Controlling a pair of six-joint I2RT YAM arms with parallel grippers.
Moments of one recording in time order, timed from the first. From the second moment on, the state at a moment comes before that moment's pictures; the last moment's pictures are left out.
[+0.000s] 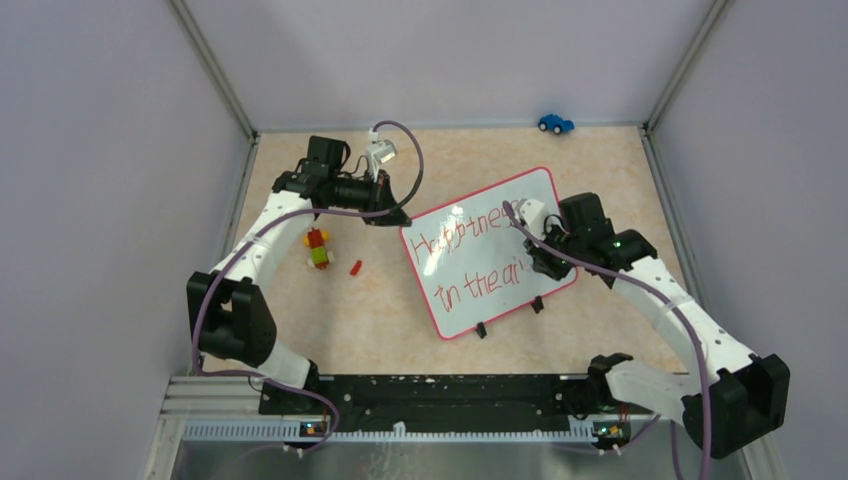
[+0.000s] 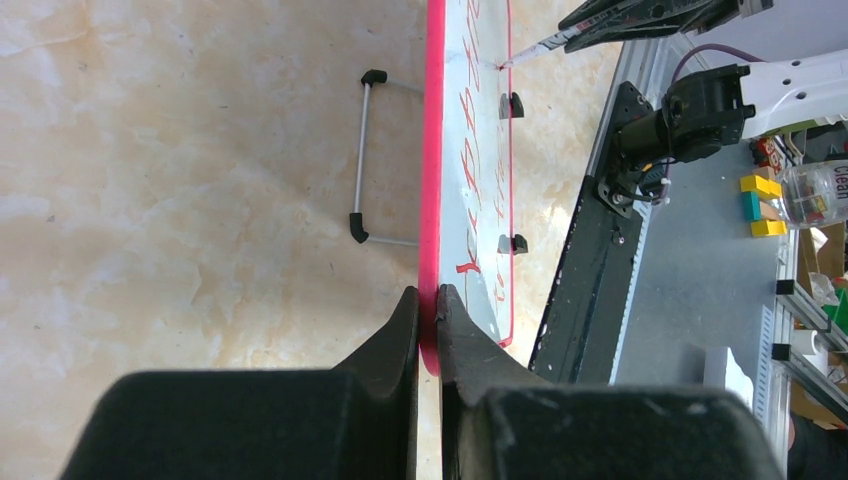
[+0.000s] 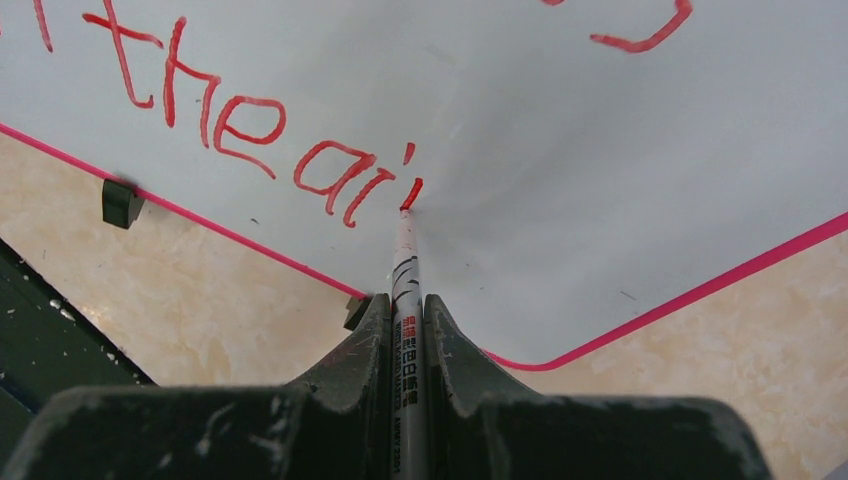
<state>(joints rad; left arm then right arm) -0.25 1.54 1.32 -0.65 1.00 0.16 0.40 1.08 0.94 -0.76 -0.22 -0.46</state>
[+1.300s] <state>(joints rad) -0.25 1.54 1.32 -0.65 1.01 0.16 0.40 1.11 0.95 -0.80 -0.23 -0.46</state>
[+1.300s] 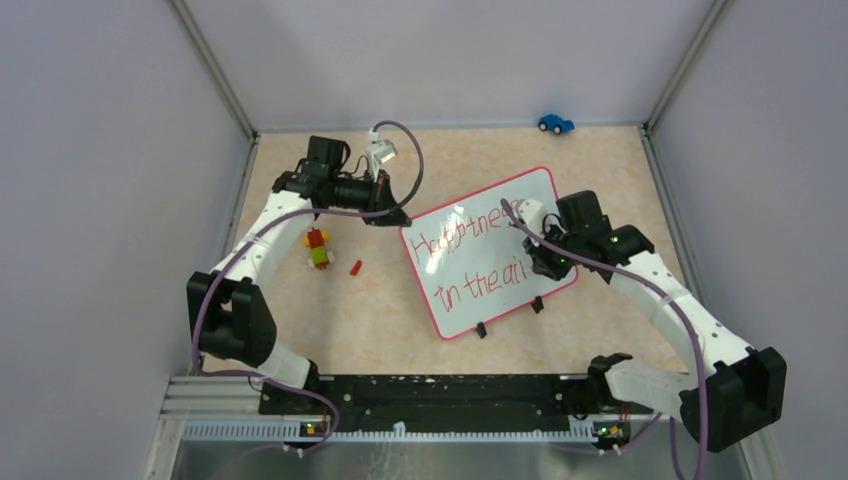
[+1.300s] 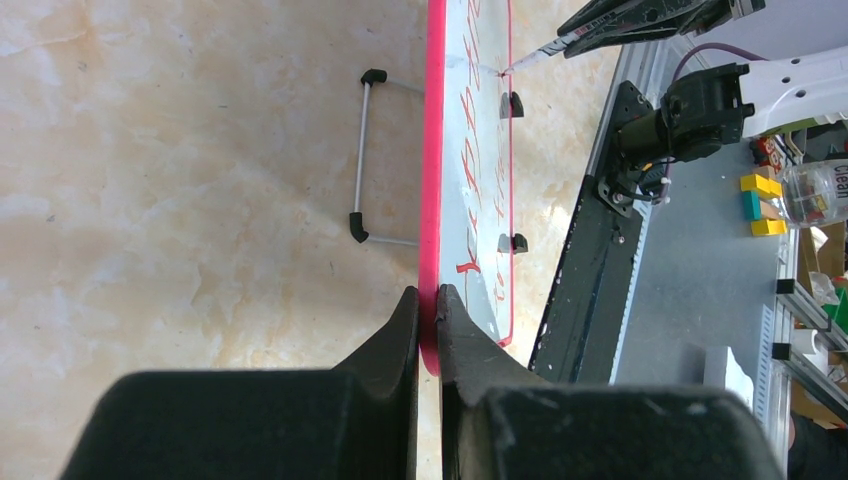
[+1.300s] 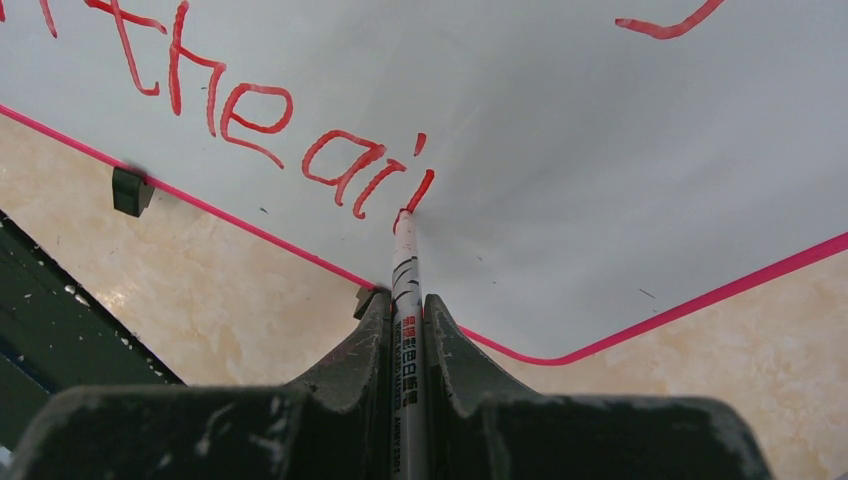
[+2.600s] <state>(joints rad) -0.25 1.54 1.33 -0.66 1.01 0.18 0.37 1.04 0.93 -0.85 -0.22 -0.52</state>
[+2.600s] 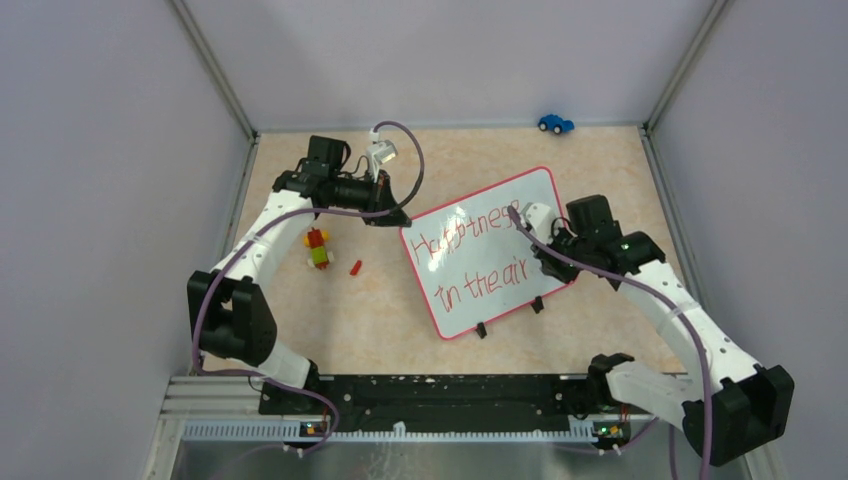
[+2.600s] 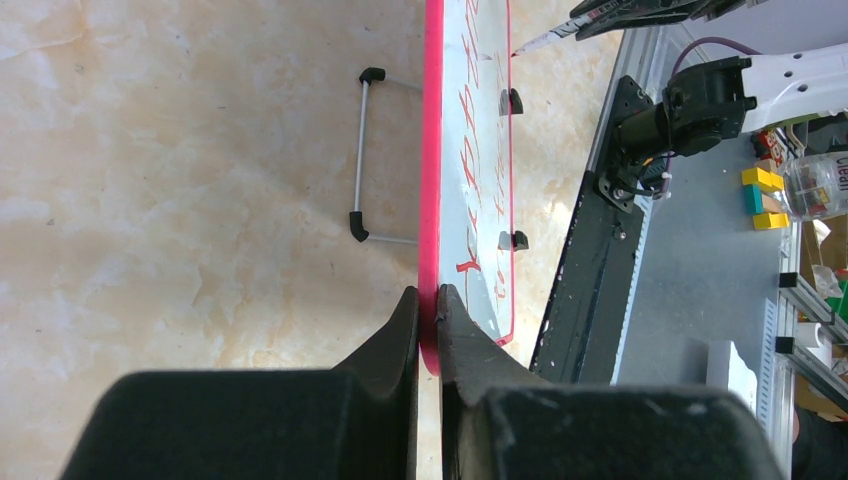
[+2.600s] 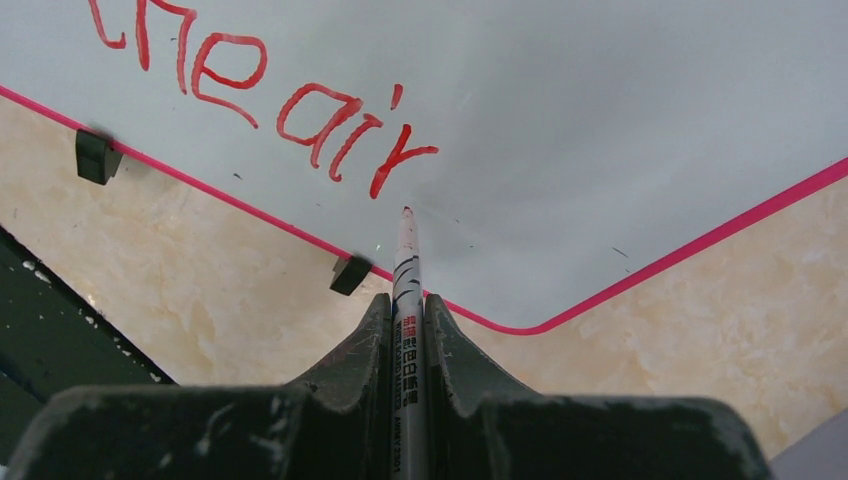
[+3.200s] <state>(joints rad) -0.25 1.54 1.33 -0.66 1.01 0.18 0.37 1.07 0.91 -0.79 -0.19 -0.51</state>
